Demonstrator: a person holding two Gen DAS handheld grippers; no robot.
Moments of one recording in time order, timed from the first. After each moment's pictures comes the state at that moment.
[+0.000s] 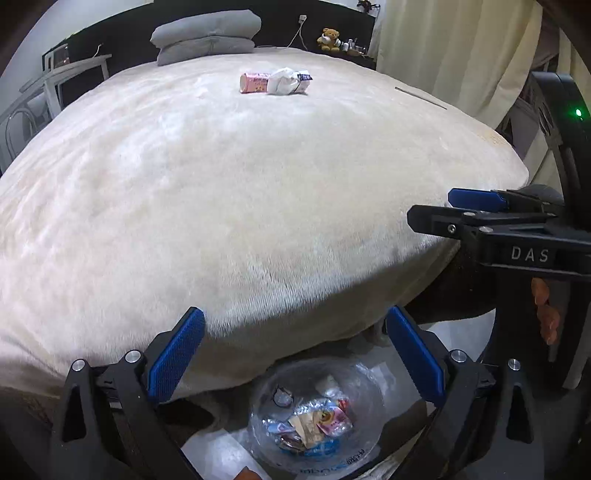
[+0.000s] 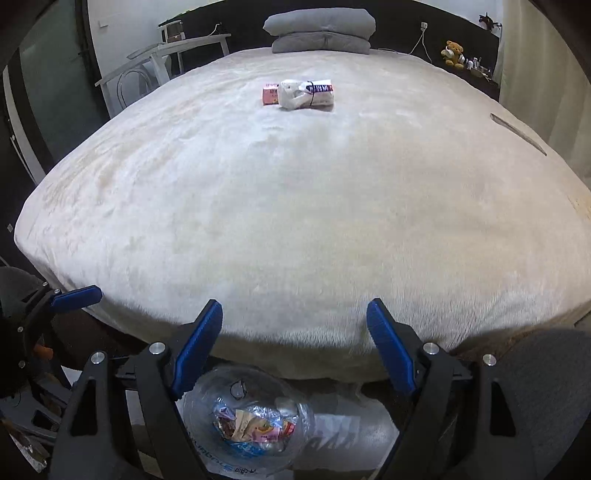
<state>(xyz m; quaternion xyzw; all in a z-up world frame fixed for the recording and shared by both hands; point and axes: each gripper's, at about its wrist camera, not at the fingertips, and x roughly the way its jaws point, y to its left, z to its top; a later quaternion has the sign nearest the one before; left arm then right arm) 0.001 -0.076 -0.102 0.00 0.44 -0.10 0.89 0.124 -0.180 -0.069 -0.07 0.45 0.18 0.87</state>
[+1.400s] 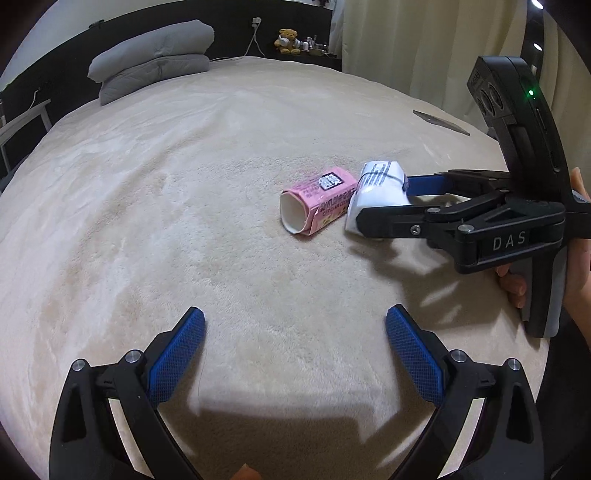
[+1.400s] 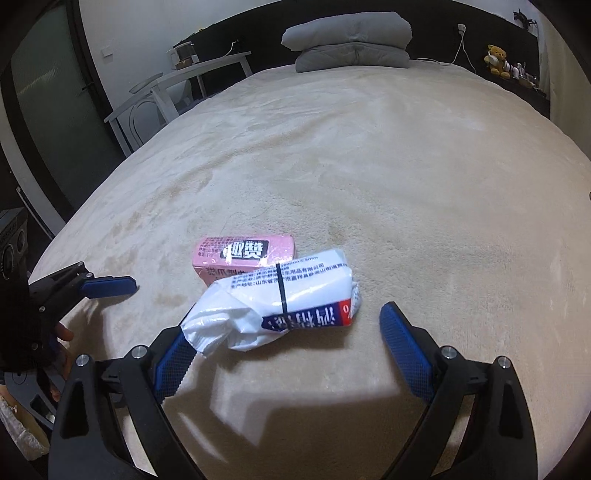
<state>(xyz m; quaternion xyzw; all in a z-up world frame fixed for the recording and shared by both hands) 0.253 -0.009 -0.065 0.06 0.43 -0.20 0.88 0.382 -0.121 -0.061 -0.03 0.43 0.27 0.86</state>
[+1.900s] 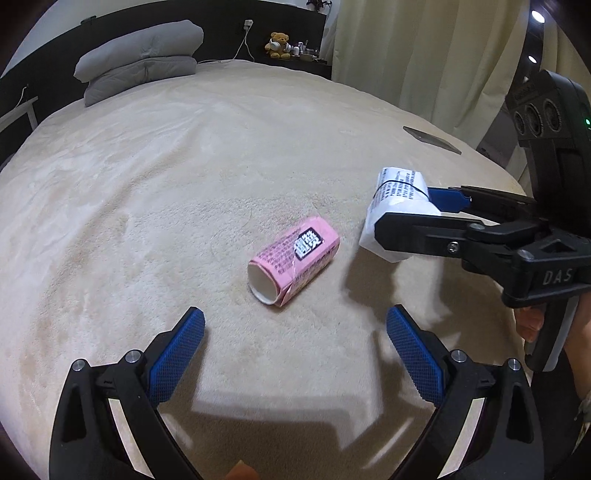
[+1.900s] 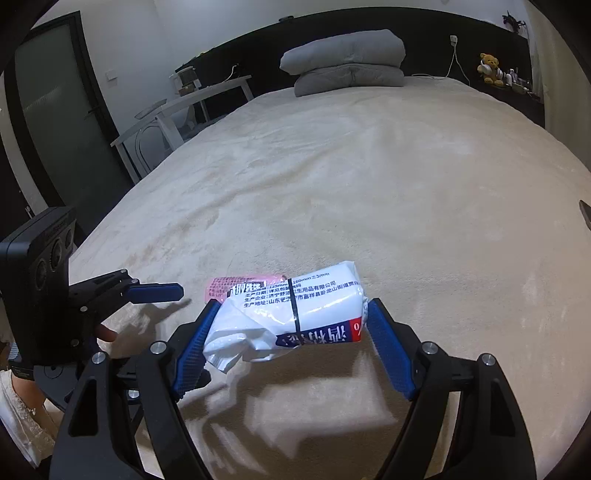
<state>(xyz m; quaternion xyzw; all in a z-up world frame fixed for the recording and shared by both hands) 0.292 -0.029 -0.056 0.02 0.42 -0.23 0.88 0.379 -0.150 -0.025 0.01 0.40 0.26 0.88</state>
